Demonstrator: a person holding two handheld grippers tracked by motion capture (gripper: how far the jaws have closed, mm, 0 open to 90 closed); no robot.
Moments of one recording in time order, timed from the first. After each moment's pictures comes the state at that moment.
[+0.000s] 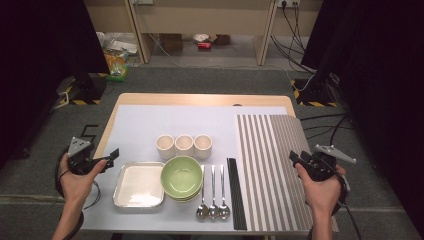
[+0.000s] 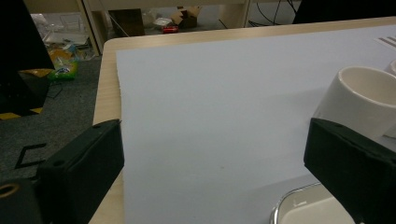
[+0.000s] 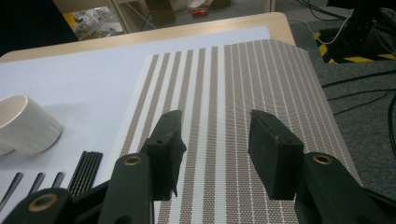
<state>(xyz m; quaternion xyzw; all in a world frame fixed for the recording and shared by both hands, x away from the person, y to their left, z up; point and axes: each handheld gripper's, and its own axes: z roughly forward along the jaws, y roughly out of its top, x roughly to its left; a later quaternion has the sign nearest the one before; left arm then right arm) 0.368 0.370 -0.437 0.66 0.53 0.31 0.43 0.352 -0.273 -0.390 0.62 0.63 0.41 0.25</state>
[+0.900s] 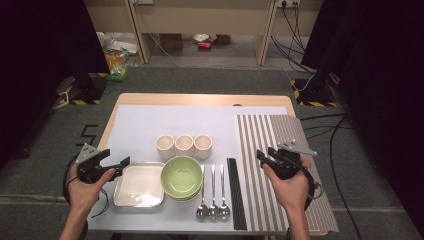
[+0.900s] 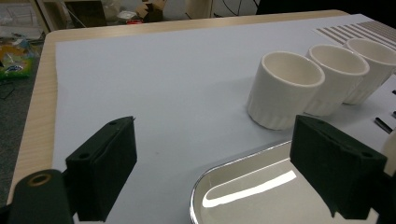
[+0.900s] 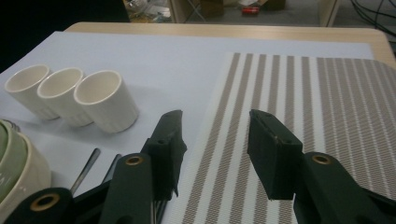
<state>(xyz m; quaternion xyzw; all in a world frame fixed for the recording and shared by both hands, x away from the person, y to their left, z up) 0.350 0.340 -0.436 0.69 0.50 0.26 0.45 0.355 -0.189 -0.381 0.53 0.70 0.43 0.23</state>
